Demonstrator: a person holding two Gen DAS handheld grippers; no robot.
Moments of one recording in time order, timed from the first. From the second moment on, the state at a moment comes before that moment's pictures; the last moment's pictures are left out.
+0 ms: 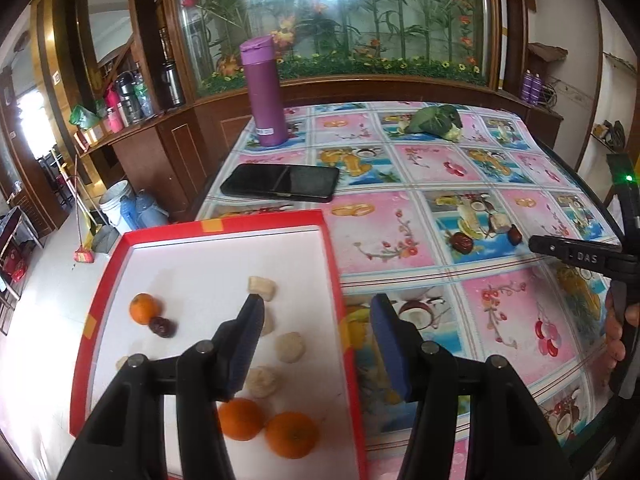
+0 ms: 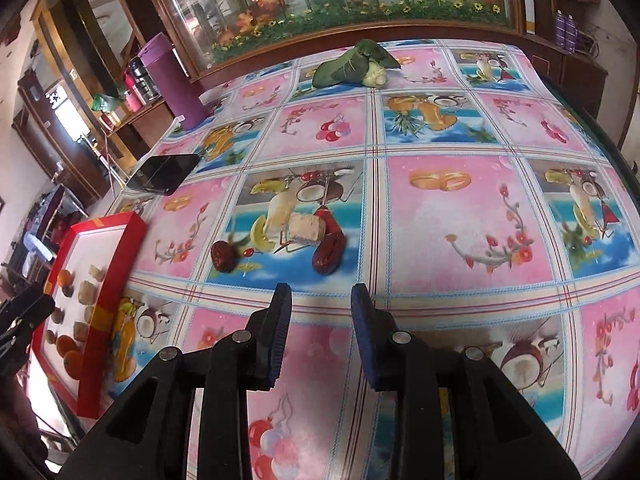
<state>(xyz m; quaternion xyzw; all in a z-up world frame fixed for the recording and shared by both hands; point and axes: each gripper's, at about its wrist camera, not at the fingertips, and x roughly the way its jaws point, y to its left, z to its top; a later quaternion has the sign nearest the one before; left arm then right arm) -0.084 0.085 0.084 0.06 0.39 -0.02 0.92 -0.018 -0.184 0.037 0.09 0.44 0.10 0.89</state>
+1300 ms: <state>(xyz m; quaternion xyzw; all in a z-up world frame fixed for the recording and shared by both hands) 0.015 -0.057 0.017 0.00 0.47 -0.08 0.88 0.004 -0.250 0.052 0.19 0.37 0.07 0.91</state>
